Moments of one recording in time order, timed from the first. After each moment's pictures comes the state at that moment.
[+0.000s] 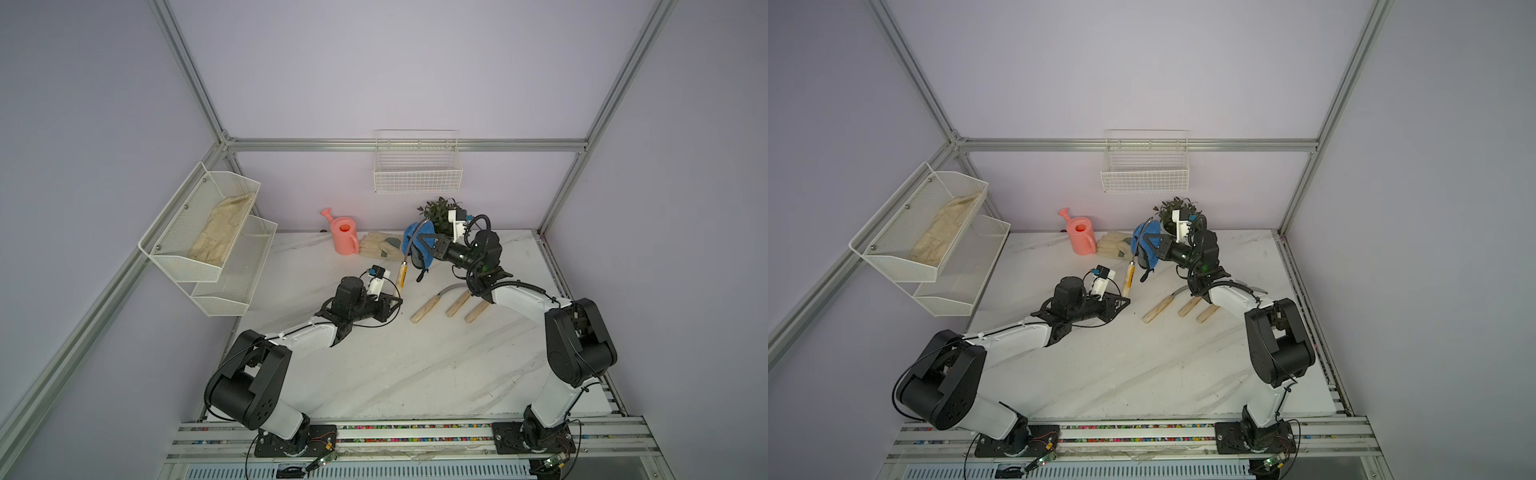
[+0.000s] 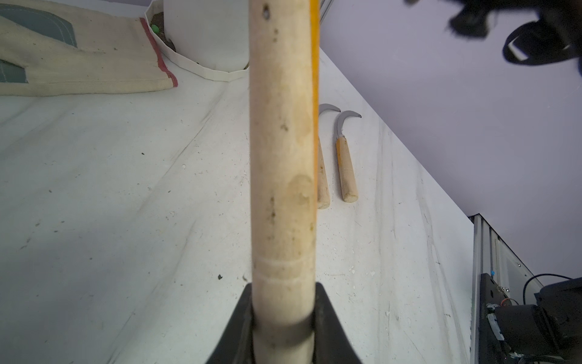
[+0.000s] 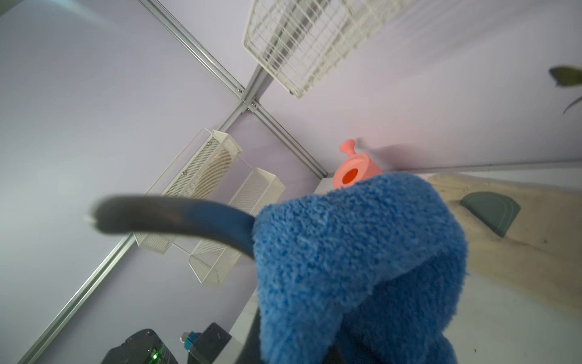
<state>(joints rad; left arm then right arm) -0.45 1.52 0.75 0.30 0.47 -0.30 0.36 1.78 1.15 0.65 -0.62 0.80</state>
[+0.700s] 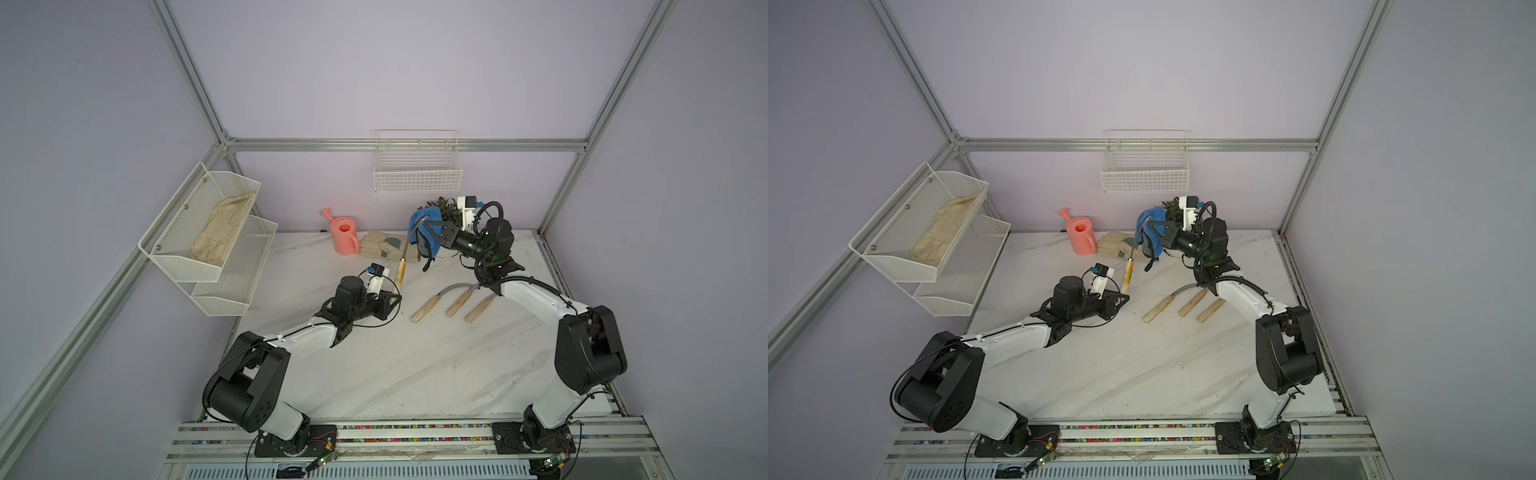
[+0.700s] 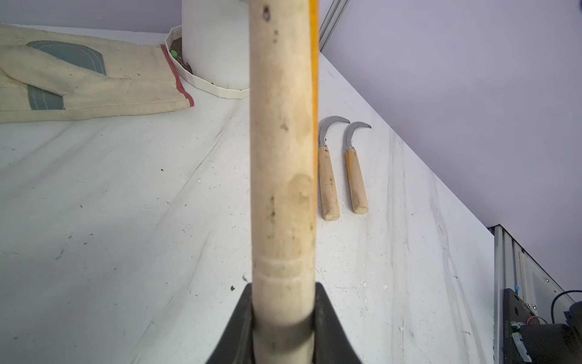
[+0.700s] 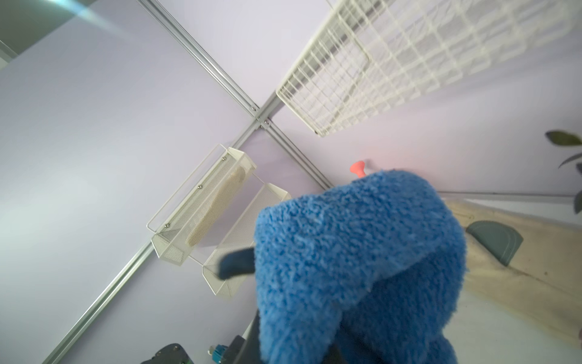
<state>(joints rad) -0.46 1.51 0.75 0.32 0.40 -0.28 0.29 1.66 1.26 0.53 -0.64 0.81</state>
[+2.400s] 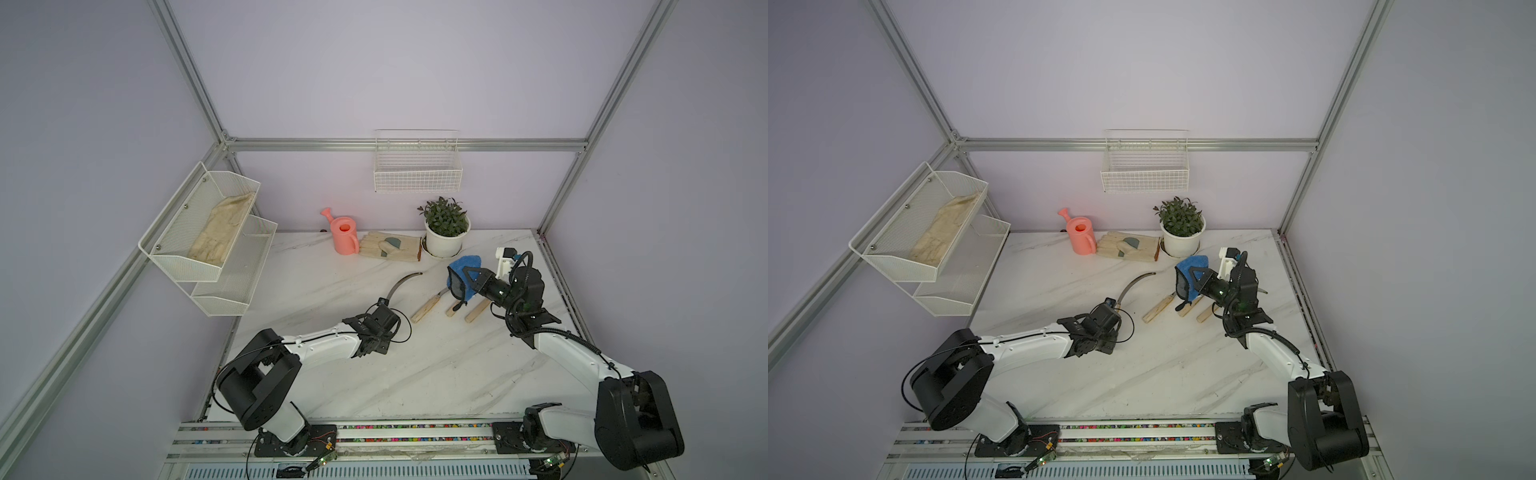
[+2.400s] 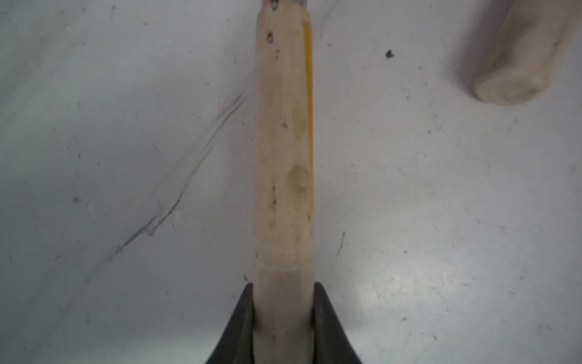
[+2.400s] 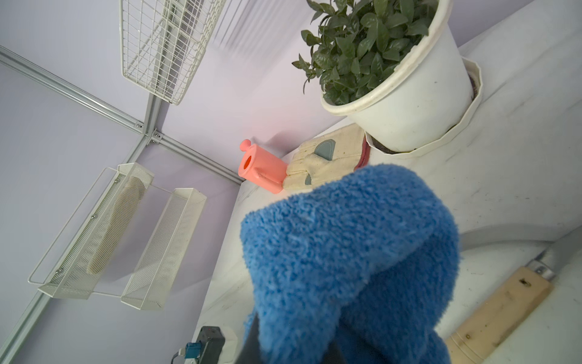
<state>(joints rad) -0.76 1.60 0.86 -0.43 -0.32 -0.41 0.17 1.27 0.67 0.38 -0.41 0.80</state>
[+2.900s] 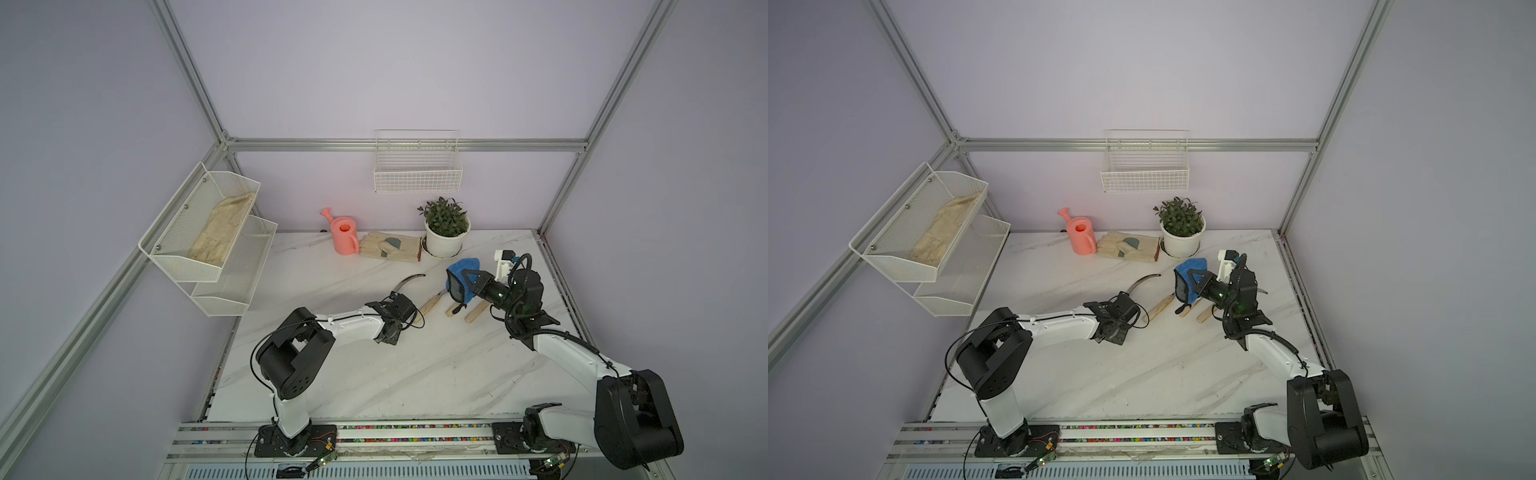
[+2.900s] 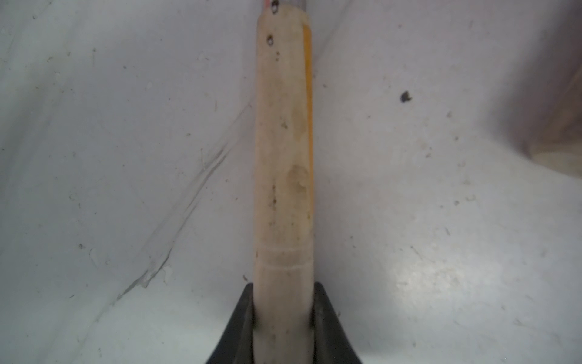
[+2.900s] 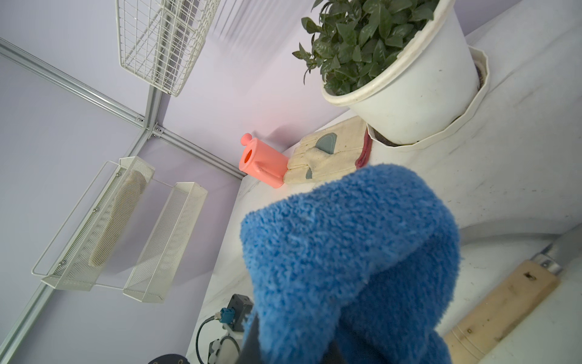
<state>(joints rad) -0.79 1.82 1.11 -0.59 -0.39 -0.41 0.17 1.27 0.65 0.40 -0.44 0.79</state>
